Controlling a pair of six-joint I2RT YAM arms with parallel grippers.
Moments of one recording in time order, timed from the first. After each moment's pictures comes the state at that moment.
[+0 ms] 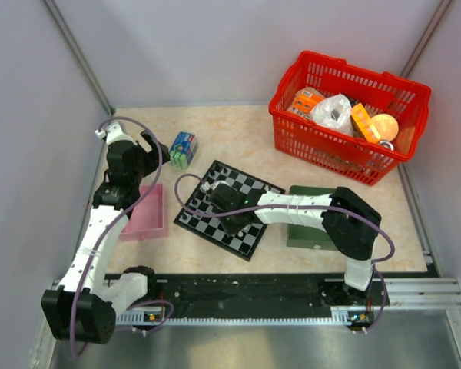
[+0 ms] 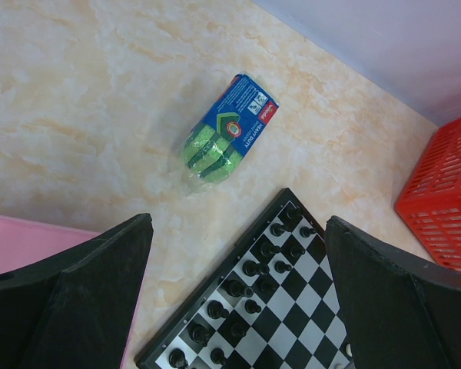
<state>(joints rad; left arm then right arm) -0.08 1.02 0.92 -0.27 -0.12 -0.57 1.09 1.86 1.28 -0.48 0.09 0.45</state>
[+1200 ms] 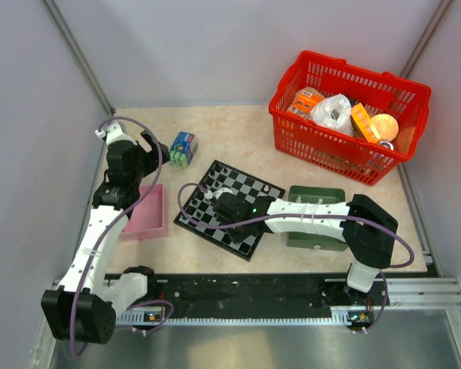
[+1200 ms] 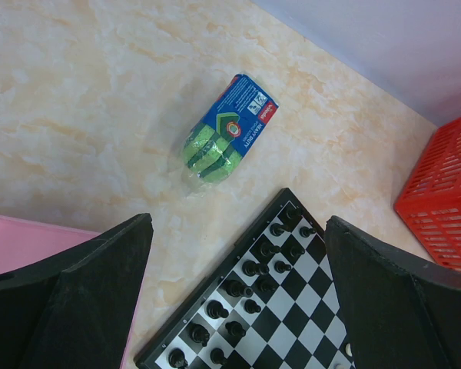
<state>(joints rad) -0.08 1.02 0.92 -0.27 -0.12 -0.57 1.15 1.73 1.20 -0.54 0.11 0.45</state>
